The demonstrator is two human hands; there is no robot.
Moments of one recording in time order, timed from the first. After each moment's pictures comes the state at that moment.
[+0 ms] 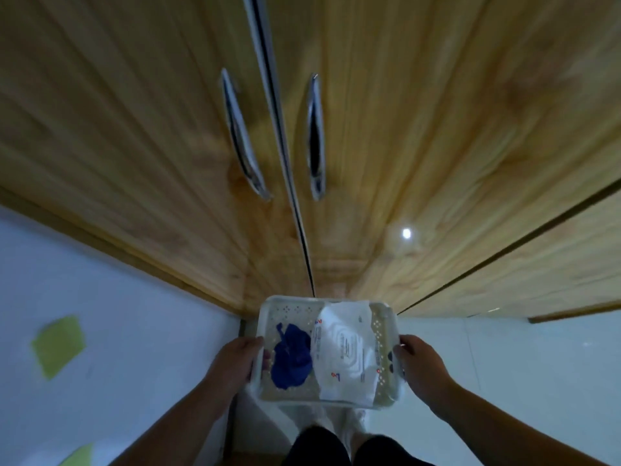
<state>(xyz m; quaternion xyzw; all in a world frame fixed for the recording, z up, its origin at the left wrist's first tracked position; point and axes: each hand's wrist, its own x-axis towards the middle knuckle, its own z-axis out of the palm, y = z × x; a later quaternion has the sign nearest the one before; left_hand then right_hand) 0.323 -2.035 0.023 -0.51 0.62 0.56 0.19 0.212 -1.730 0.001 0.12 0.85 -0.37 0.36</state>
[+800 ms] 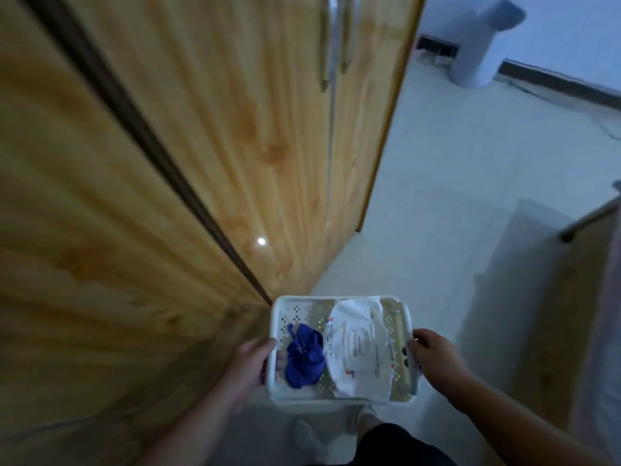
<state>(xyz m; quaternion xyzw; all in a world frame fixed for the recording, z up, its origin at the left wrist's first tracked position) 0.183 -1.763 0.041 -0.20 0.72 0.52 0.42 0.354 -1.483 0.045 0.47 0.74 -0.47 0.13</state>
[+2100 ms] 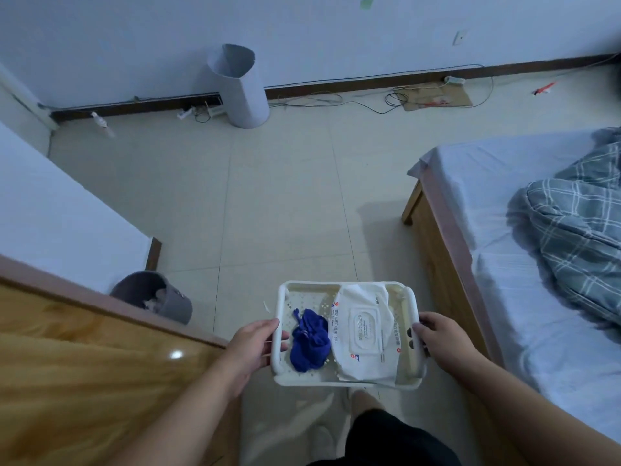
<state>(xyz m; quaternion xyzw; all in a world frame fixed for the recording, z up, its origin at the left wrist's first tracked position) 0.000 -1.066 0.050 0.13 0.72 0.34 0.60 0.335 -0.971 0.054 0.69 0.51 -0.50 -0.10</state>
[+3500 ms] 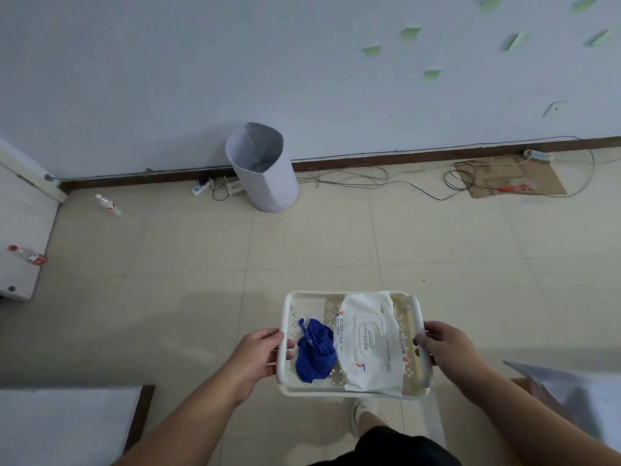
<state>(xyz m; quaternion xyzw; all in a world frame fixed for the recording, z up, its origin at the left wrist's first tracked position) -0.310 -0.323 0.045 0.10 0.74 0.35 0.57 0.030 -0.204 0.019 0.65 0.47 -0.58 -0.13</state>
